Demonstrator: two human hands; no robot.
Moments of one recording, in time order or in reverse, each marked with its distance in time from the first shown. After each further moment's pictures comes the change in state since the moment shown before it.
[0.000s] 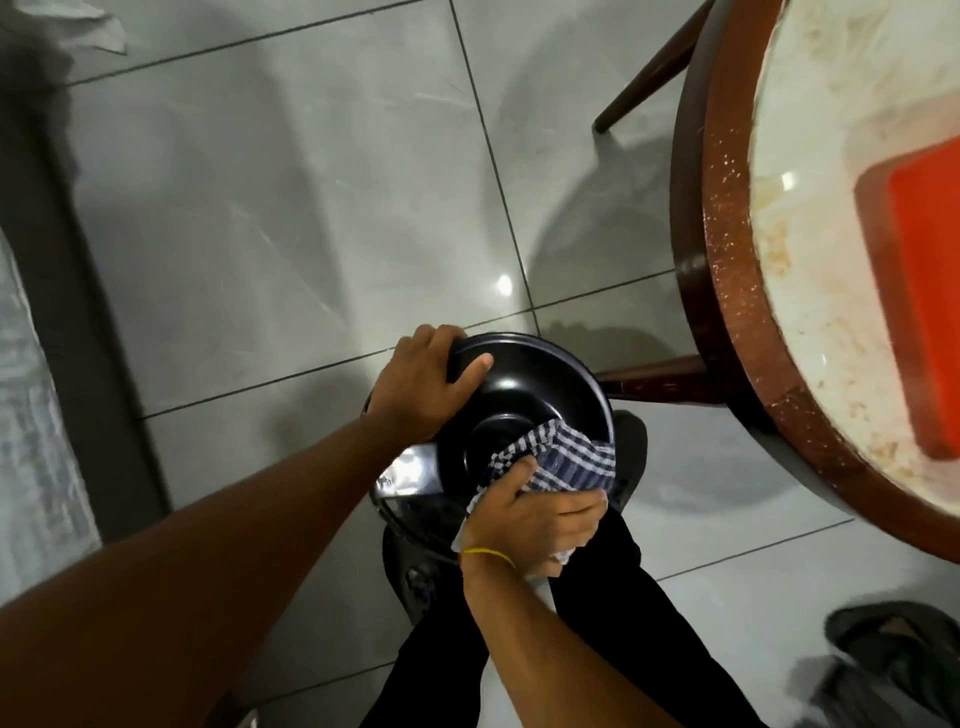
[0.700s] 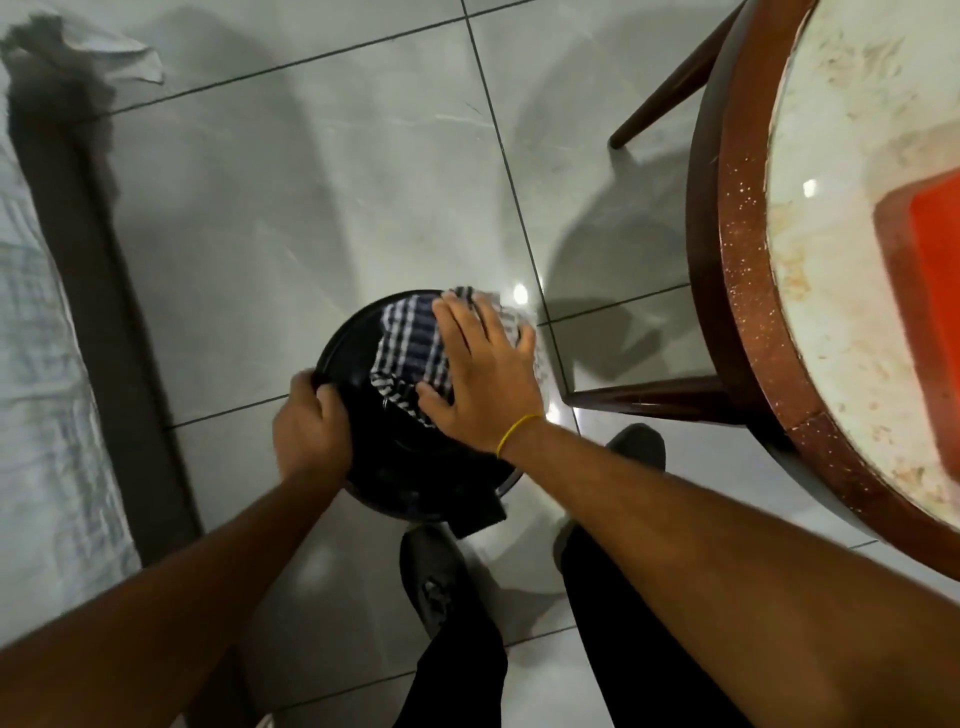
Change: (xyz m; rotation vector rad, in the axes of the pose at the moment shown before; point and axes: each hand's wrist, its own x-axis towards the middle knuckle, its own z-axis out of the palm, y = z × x) left_hand -0.068 -0.068 -0.058 -0.152 0.438 -0.572; right_hand 0.060 -0.140 0.014 -0.345 -0.317 -1.534
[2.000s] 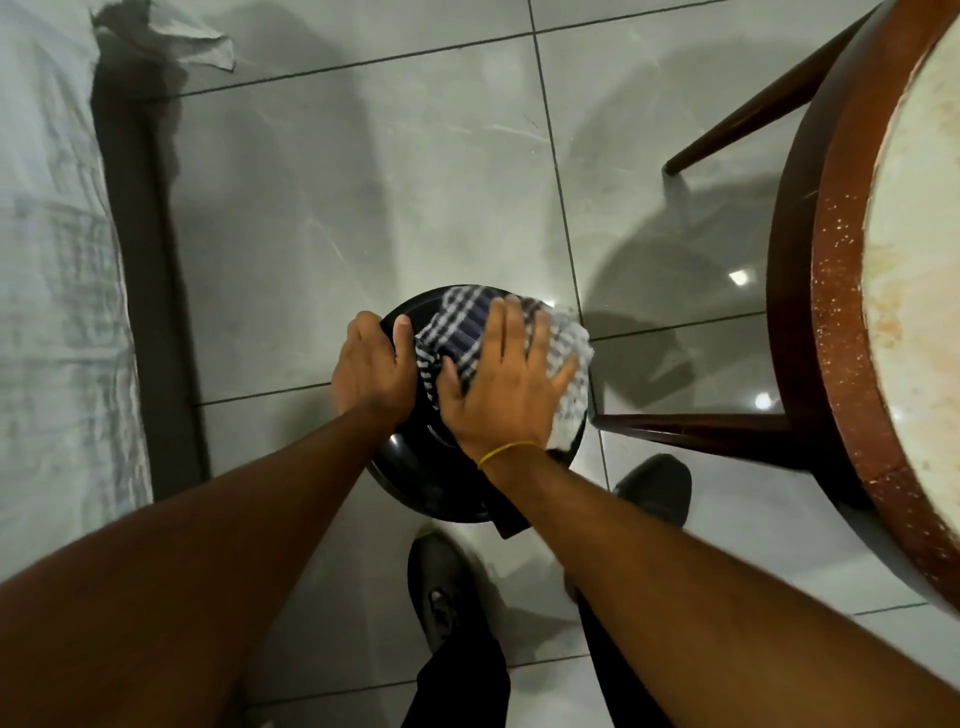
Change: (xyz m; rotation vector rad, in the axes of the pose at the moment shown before) left_hand 0.045 0.043 0.022 0.155 0.007 0.124; right_hand 0.011 -0.043 0.024 -0.016 0.129 0.295
